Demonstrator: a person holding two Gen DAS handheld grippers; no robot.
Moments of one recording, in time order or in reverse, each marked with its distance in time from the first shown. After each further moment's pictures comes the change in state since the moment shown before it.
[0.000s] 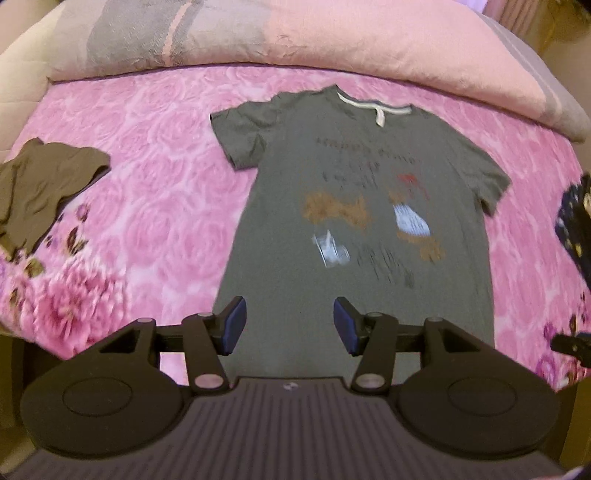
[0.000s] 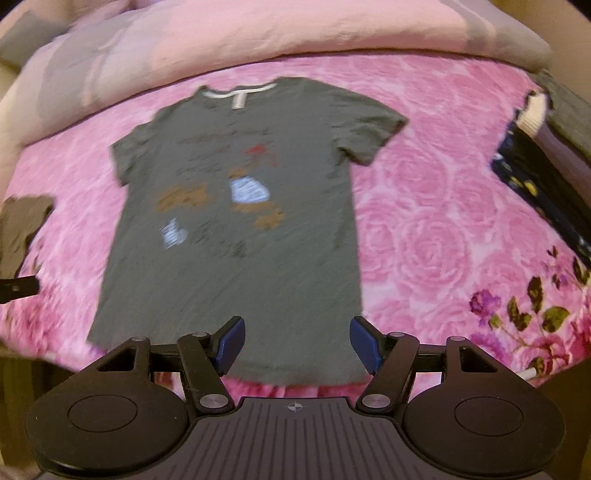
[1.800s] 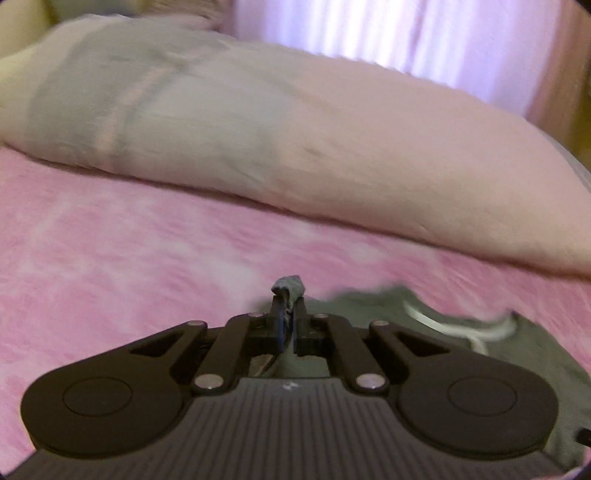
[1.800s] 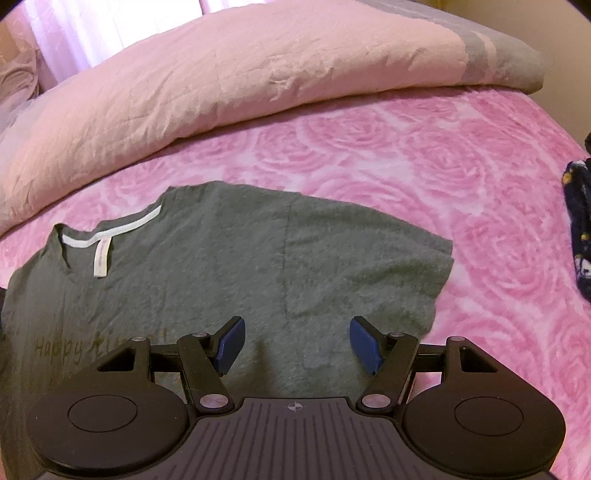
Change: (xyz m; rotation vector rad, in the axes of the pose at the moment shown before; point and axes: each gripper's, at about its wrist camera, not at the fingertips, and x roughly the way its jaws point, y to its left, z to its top) left arm 0.265 -0.012 0.251 -0.088 -0.354 -0.043; right arm 0.251 -0.043 0.214 0.175 -0.276 -0.099
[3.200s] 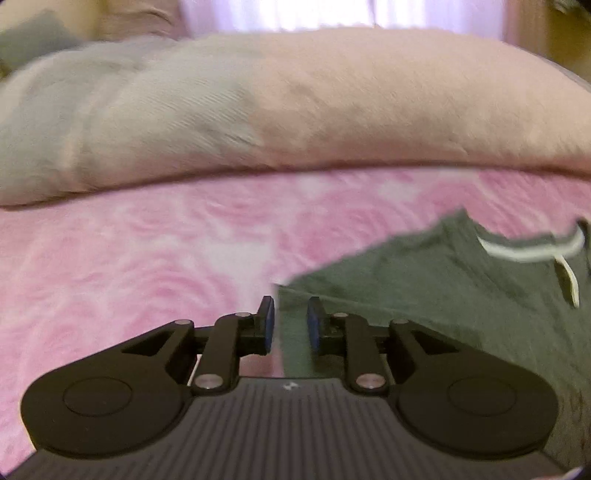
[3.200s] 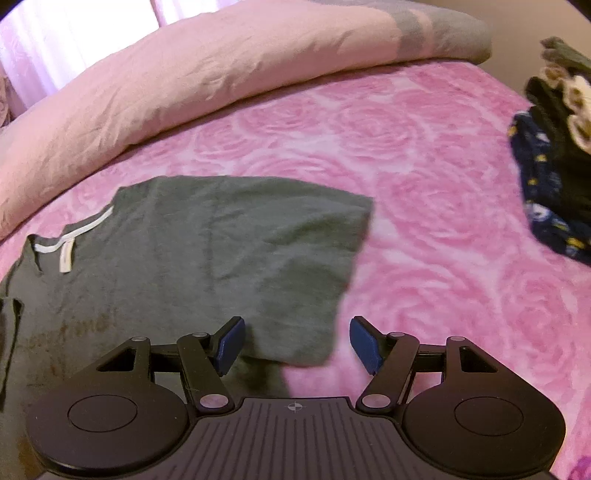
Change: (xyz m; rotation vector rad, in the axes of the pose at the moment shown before) left arm 0.060 0.018 -0.025 0.223 -0.069 0.092; right arm -0.023 -0.064 -0.040 0.112 -0.031 -0.054
